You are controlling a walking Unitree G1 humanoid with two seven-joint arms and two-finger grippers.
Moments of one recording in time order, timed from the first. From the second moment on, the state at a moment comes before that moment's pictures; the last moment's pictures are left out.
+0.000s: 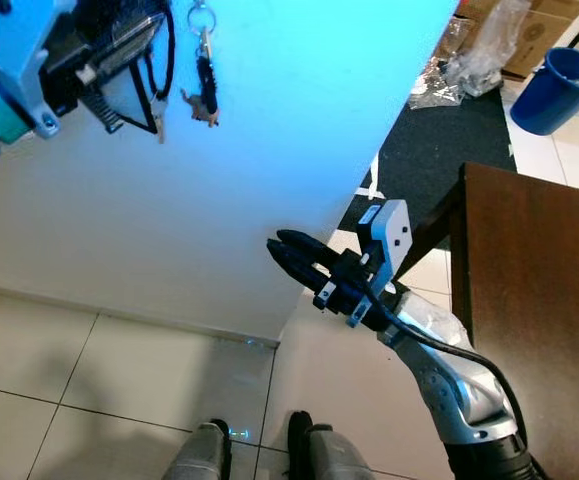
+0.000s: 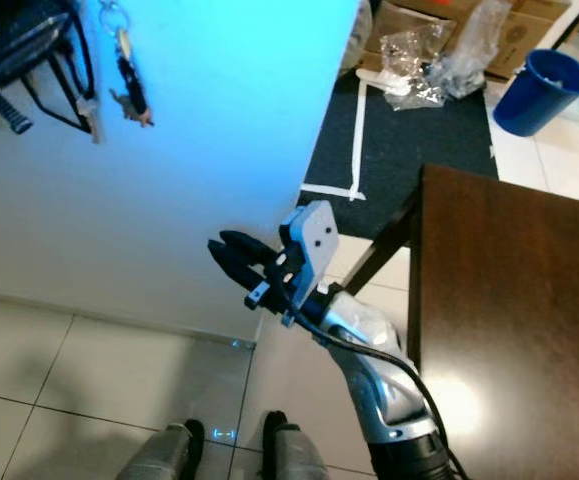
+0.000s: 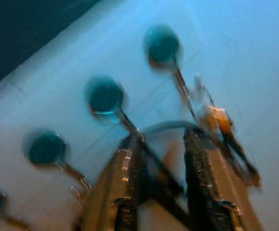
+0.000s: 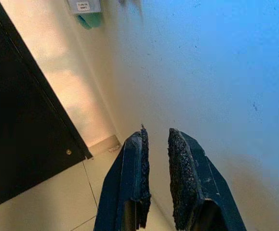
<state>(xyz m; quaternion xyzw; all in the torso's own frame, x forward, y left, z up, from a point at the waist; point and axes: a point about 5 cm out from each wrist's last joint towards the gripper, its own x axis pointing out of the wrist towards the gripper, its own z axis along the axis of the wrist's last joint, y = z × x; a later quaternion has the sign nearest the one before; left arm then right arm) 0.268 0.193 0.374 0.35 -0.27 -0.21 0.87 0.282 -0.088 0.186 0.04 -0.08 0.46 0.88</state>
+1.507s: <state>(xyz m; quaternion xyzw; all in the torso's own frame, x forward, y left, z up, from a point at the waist) 0.238 0.209 0.113 0.09 0.06 0.00 0.99 0.286 -0.122 0.099 -0.03 0.01 0.26 0.97</state>
